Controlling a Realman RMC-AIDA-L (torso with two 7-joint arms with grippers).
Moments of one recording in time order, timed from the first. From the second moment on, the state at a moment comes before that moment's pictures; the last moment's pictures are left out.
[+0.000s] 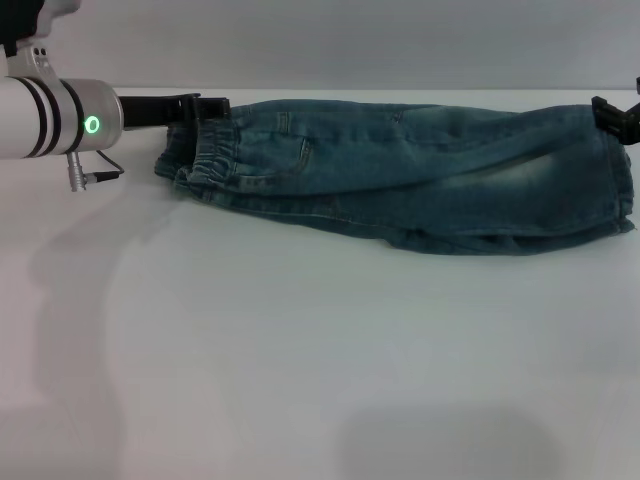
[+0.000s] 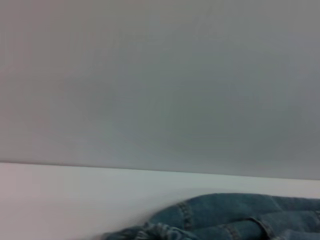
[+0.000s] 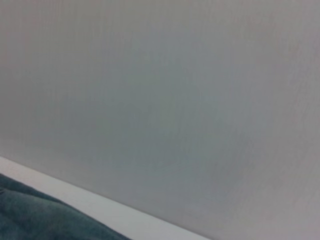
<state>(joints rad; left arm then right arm) -0.80 -2.06 0.92 0.60 2.21 0.74 -2.35 0.63 2.06 -0.68 -0.54 -1.79 -0.57 1.14</state>
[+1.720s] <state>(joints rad) -0.80 -2.00 0.93 0.73 2.40 1.22 -2.33 0.61 2.06 -0.67 -0.55 -1.77 -0.56 1.15</state>
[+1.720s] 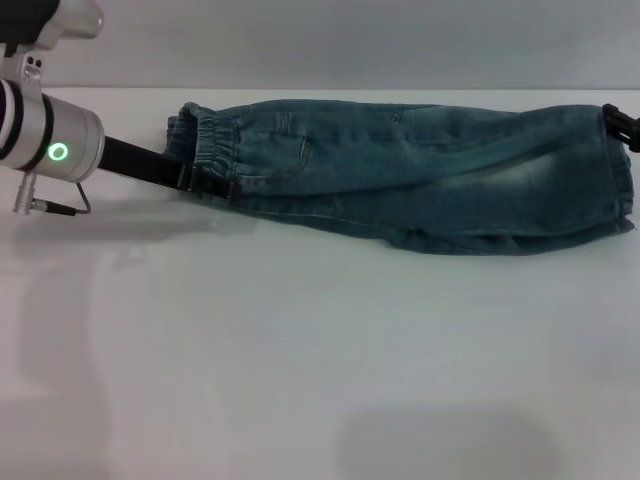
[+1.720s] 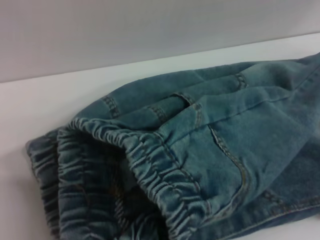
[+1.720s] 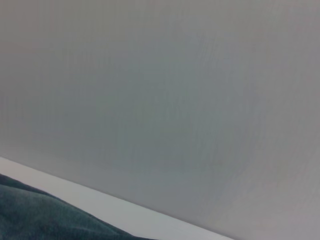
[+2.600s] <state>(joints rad) -0.83 -2.05 0.93 0.66 2.41 0.94 -2.35 0.59 2.06 -0.66 -0.55 -1.76 -0.56 1.15</state>
